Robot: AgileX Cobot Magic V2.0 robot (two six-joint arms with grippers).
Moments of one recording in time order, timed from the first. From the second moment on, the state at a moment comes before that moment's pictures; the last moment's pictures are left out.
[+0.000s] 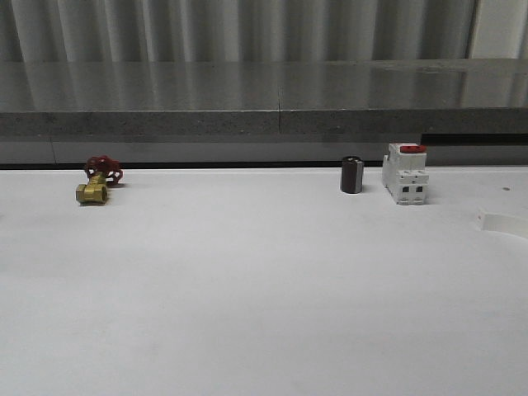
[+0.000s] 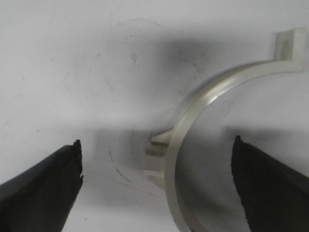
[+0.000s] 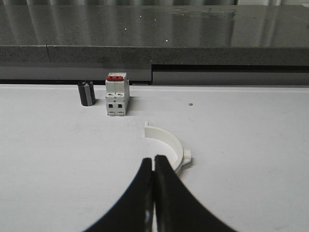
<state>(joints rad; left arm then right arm) 0.23 2.01 -1.37 0.01 0.73 0.22 0.00 -0.01 0.03 0.03 0.18 0.03</state>
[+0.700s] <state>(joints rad) 0.23 2.03 -1.37 0.01 0.72 0.22 0.00 -0.01 0.03 0.03 0.18 0.03</state>
